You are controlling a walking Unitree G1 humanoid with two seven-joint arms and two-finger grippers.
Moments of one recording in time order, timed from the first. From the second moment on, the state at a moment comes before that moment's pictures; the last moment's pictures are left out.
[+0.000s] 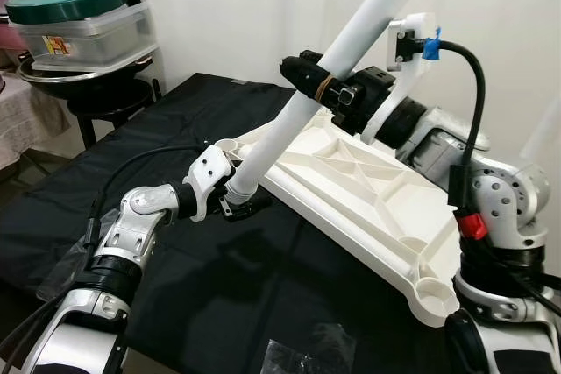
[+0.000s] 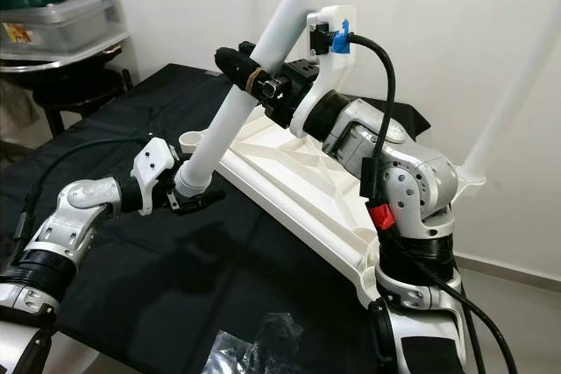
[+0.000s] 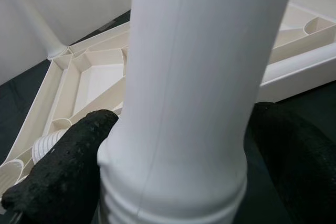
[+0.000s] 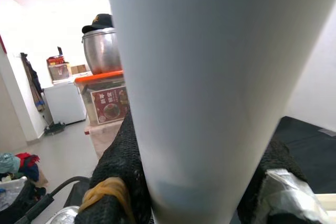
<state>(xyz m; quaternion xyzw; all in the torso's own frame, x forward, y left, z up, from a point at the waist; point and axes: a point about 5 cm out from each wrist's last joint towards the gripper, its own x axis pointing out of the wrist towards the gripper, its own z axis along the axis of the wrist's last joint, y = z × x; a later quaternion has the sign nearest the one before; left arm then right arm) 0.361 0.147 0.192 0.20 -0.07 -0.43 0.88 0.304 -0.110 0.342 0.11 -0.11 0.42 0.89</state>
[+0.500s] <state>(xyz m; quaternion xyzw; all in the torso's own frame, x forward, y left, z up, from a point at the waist) 0.362 0.148 0.183 0.21 -0.04 -0.43 0.87 0.299 -0.107 0.347 0.11 -0.11 0.43 0.89</state>
